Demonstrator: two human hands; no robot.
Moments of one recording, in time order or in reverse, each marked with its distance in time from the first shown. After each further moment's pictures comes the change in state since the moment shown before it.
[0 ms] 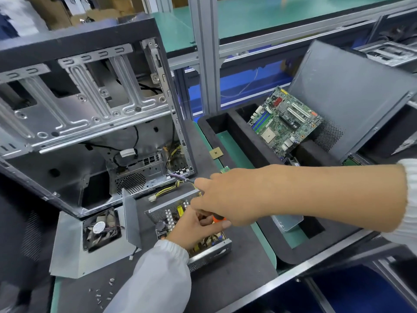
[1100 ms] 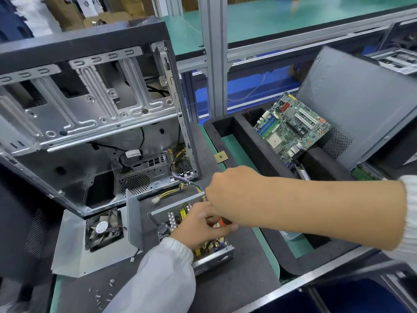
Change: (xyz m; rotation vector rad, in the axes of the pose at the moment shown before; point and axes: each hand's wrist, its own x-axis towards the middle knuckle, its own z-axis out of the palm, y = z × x) left_hand 0.009 0.010 0.000 0.135 -0.080 0.151; right_hand 0.011 -0.004 0.007 -0.080 0.173 0.202
